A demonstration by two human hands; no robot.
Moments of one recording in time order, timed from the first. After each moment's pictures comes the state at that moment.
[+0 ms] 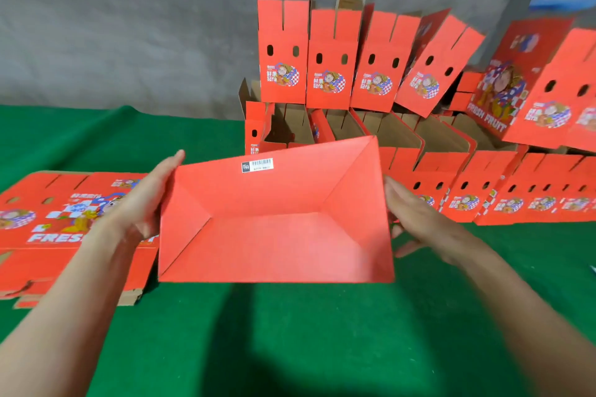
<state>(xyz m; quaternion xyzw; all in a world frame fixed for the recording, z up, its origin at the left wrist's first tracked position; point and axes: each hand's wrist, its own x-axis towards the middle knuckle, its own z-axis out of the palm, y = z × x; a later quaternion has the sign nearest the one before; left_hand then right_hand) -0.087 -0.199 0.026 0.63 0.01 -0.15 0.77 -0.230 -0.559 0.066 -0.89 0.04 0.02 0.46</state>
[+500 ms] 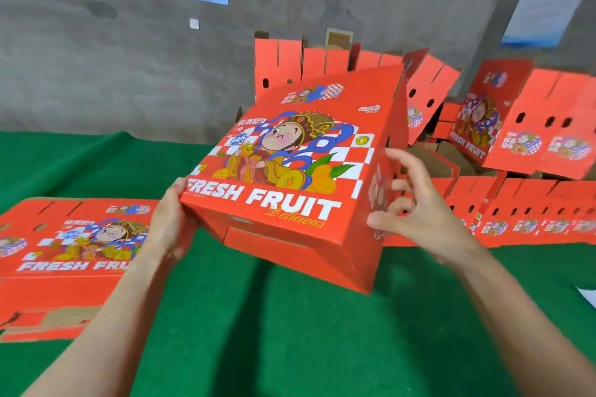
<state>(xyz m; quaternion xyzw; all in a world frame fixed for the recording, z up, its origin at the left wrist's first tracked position) -0.089 -0.243 0.034 0.49 0.01 0.00 0.87 -0.243 -0.542 0.112 -0.84 -0.09 -0.18 0.50</state>
